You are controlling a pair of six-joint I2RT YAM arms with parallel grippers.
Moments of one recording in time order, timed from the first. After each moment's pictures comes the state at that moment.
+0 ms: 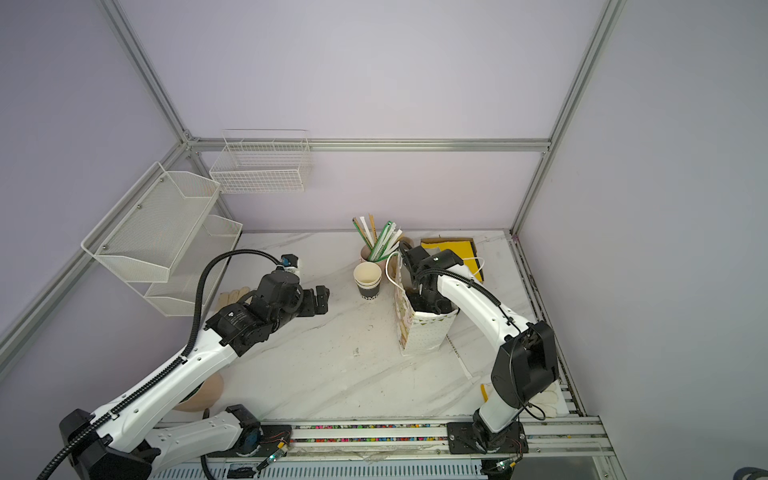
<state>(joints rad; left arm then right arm) -0.60 1.11 1.07 -0.65 -0.30 -0.50 0.54 1.63 1.49 -1.36 0.00 0.53</state>
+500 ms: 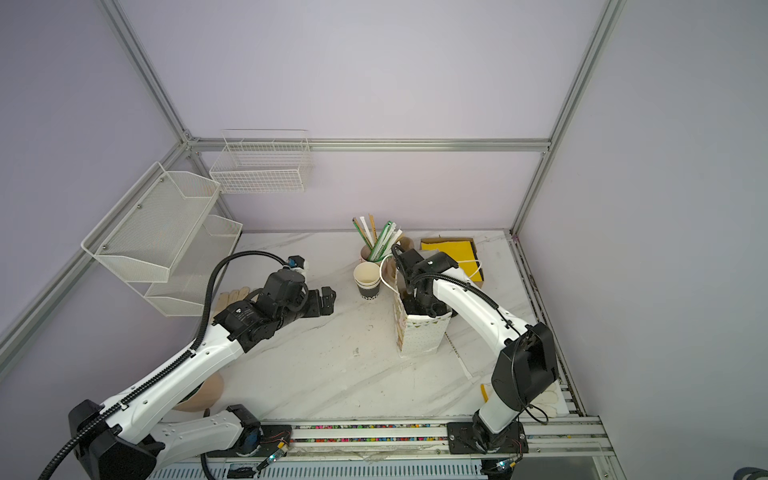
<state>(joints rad) -0.60 1.15 1.07 -0.64 -0.23 -0.54 0.60 1.61 1.48 -1.36 0.00 0.57</state>
